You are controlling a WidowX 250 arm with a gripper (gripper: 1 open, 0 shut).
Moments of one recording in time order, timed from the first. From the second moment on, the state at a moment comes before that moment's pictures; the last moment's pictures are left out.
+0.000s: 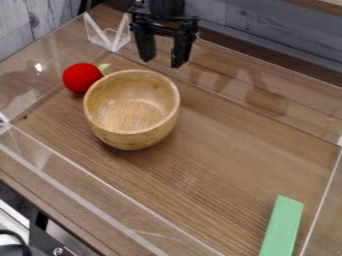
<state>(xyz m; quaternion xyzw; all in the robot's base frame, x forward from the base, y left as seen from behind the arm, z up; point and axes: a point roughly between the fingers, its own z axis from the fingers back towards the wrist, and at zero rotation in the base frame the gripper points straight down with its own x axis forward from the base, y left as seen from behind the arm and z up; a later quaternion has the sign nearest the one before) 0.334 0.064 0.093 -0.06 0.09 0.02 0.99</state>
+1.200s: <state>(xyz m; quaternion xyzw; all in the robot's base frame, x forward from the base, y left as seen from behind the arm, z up) 0.337 0.033 0.079 -0.07 0.06 0.01 1.00</state>
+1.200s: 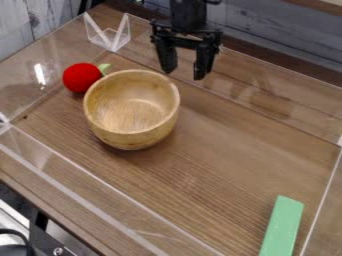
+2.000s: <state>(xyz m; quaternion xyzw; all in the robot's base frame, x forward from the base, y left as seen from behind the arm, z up) 0.340 0.035 0.085 -0.06 0.02 0.01 1.00</state>
